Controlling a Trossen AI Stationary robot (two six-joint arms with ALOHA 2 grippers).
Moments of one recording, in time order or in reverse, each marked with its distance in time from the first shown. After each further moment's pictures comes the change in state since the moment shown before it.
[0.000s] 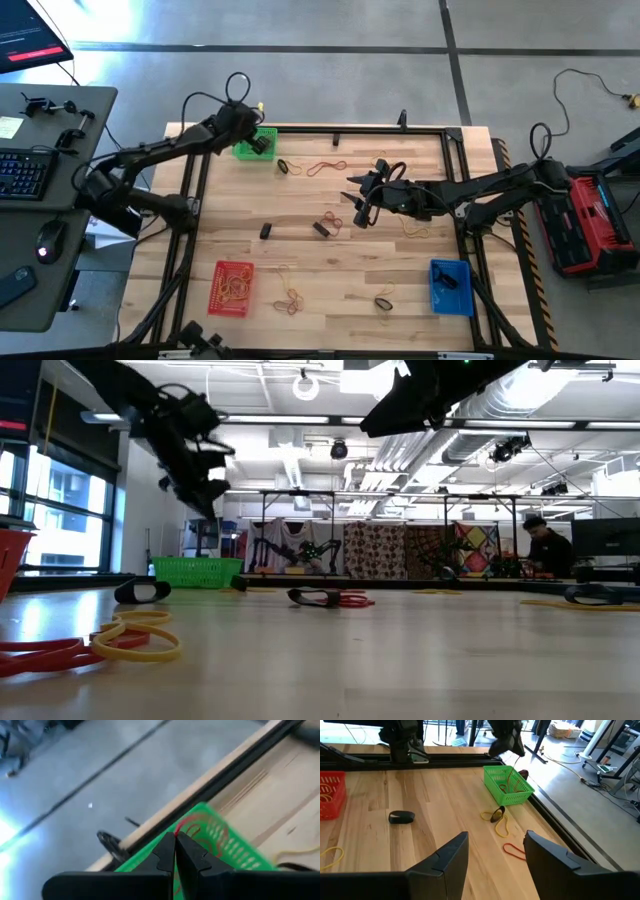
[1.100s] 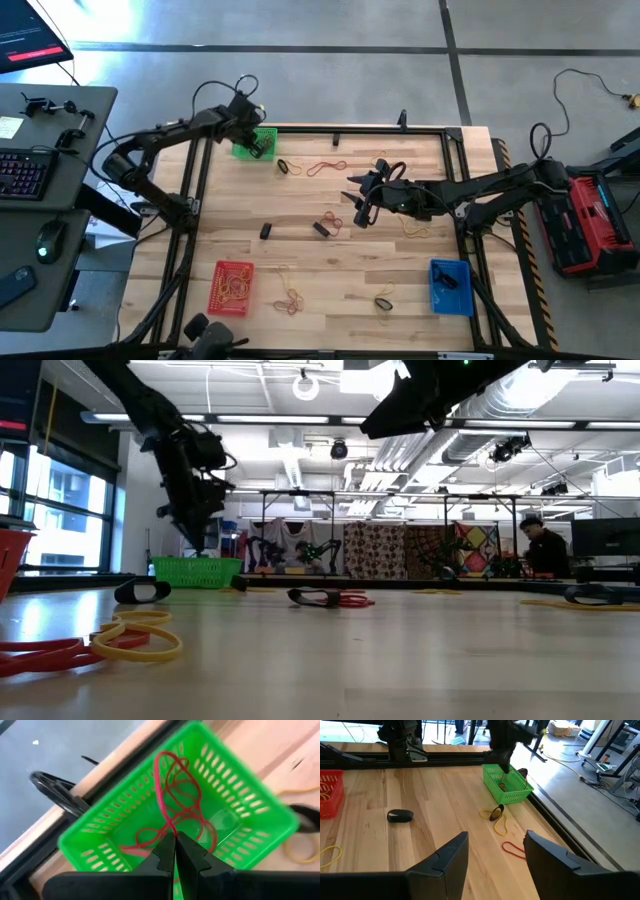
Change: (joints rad) left arm 0.113 0.207 0.146 -0.296 0.225 -0.009; right arm -0.004 0.000 0.000 -0.007 0.000 0.004
